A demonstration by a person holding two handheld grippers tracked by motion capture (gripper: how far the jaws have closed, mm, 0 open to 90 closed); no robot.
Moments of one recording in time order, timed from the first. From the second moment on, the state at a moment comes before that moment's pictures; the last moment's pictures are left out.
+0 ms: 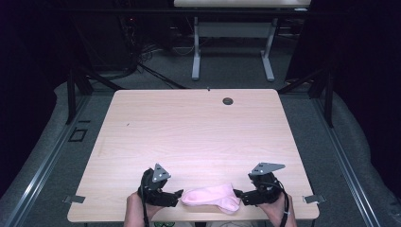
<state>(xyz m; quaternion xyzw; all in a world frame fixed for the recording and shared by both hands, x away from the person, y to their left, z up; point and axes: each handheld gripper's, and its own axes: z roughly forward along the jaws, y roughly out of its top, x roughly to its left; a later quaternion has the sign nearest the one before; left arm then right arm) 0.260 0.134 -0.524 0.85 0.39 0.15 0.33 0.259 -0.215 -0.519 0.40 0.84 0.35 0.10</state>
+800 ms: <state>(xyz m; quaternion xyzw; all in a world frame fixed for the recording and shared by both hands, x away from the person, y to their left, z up) 0.273 0.234 -0.568 0.78 0.51 0.19 0.30 0.275 -0.310 -0.559 0.53 0.76 0.33 0.18</state>
